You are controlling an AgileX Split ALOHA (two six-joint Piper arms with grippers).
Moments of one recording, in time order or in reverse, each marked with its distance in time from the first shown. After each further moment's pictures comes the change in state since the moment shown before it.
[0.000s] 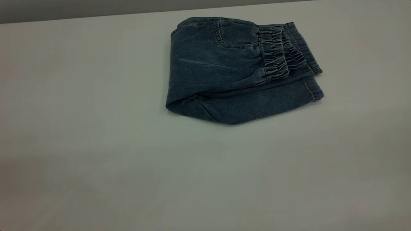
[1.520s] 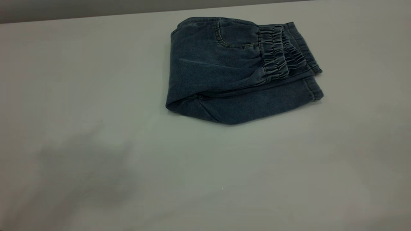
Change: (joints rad) left arm 0.000 1.046 -1.036 0.117 0.002 -0.038; right arm -0.019 0.705 -0.955 0.216 0.146 0.110
